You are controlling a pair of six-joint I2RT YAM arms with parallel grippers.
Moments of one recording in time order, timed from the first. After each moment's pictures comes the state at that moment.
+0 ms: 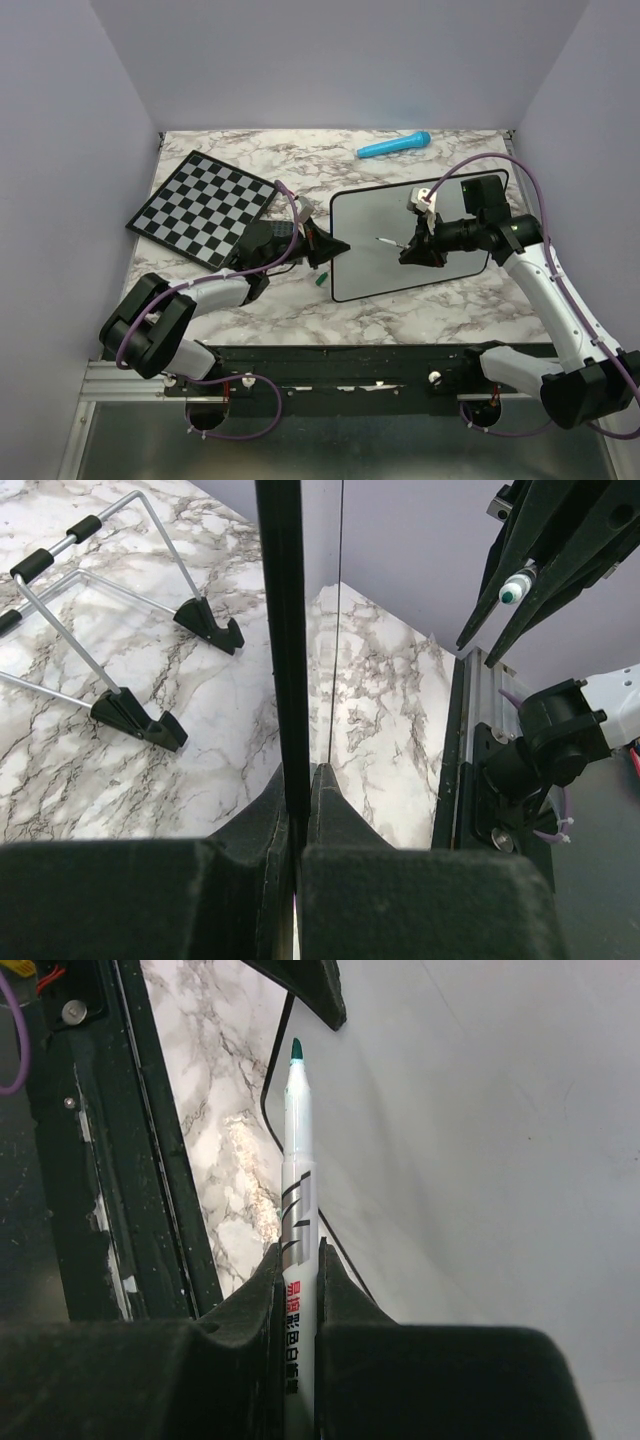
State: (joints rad) left arm -0.59 1.42 0.53 0.94 0.62 -0.47; right arm 0.28 1.12 1.11 -0.91 -0.85 -0.65
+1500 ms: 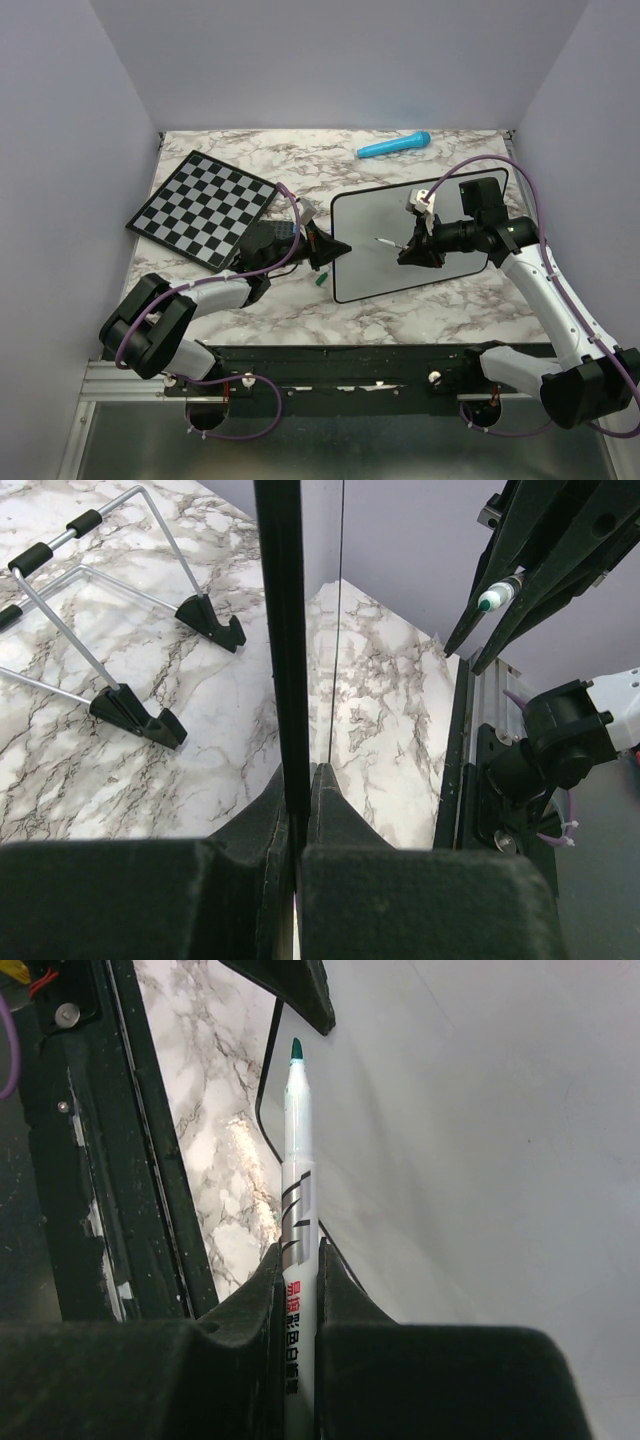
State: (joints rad) left arm -0.62 1.42 0.52 0.94 0.58 -0.47; right arm 0.27 1.12 1.07 -0.86 -0.85 -0.63
